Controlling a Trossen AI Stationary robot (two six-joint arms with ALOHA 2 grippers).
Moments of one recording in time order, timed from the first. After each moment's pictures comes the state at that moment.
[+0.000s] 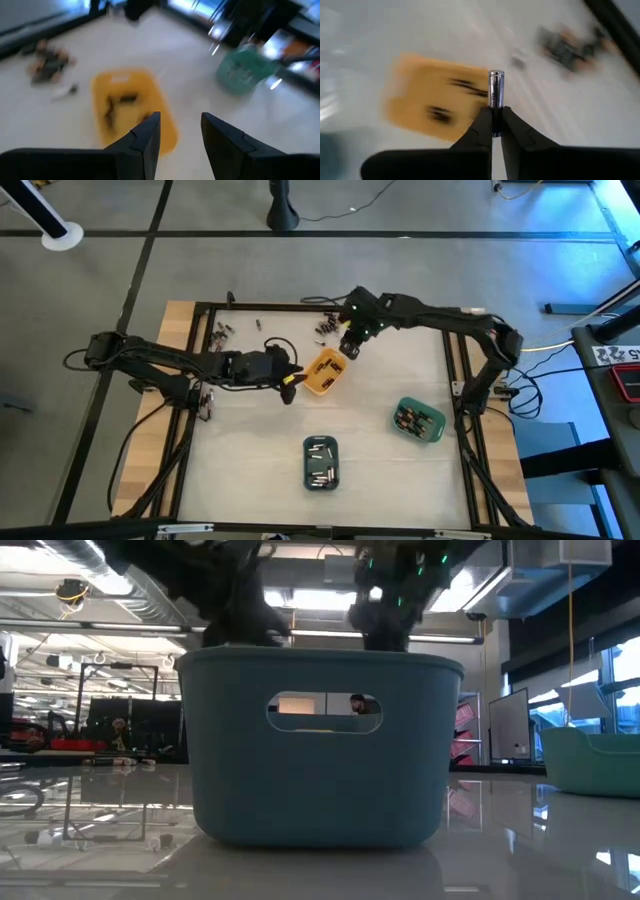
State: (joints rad) left arm -0.01 1.26 0.74 0.05 -0.32 -0.48; right arm -0.40 1.71 1.46 -0.72 -0.19 0.09
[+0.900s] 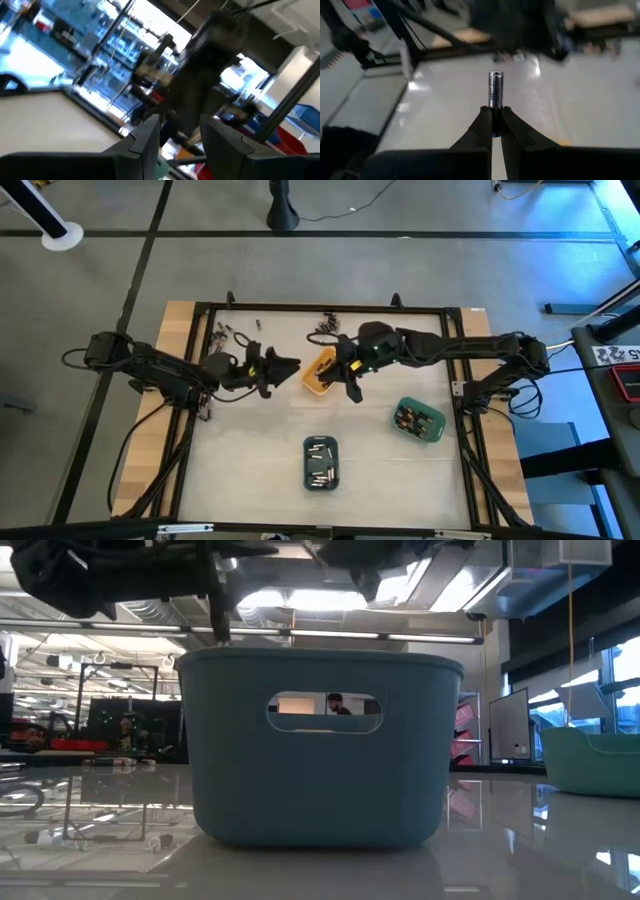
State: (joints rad) left arm -0.02 1.27 0.38 1.13 -0.21 -0.61; right arm -0.08 1.51 1.26 -0.17 -0.32 0.11
